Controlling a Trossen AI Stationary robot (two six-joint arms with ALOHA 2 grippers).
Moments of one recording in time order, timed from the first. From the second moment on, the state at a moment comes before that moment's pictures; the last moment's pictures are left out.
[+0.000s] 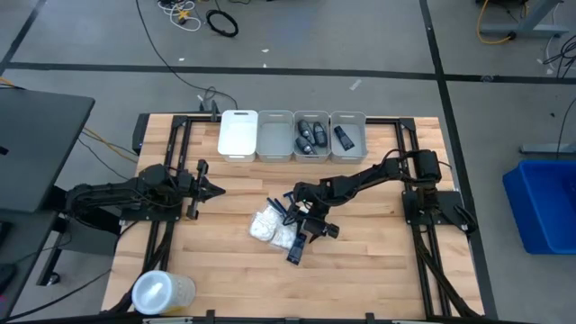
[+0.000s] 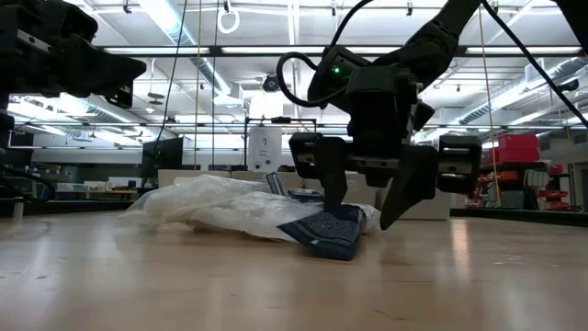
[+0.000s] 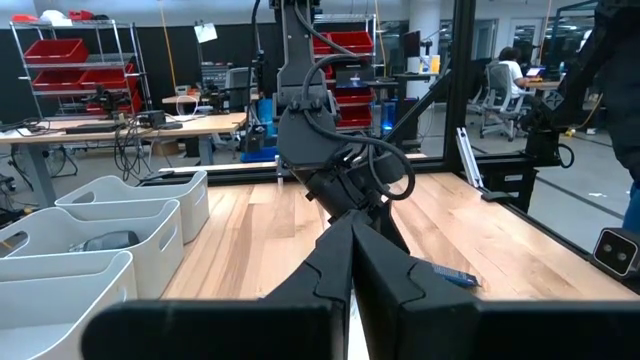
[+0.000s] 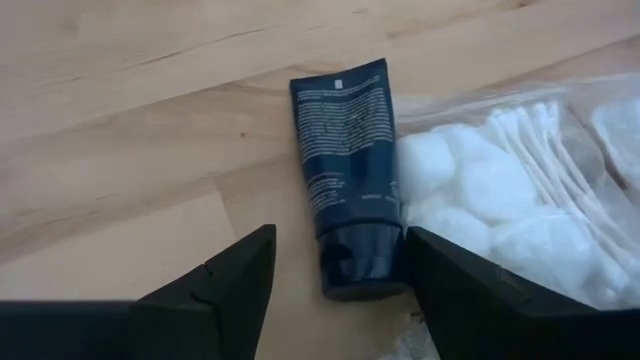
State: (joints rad) left arm 0.11 0.01 0.01 0.07 0.17 0.02; right arm 0.02 1.98 0.99 -0.13 -0.68 -0.98
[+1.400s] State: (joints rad) left arm 0.11 0.01 0.01 0.07 0.17 0.02; right arm 0.02 1.98 0.99 -0.13 -0.68 -0.96
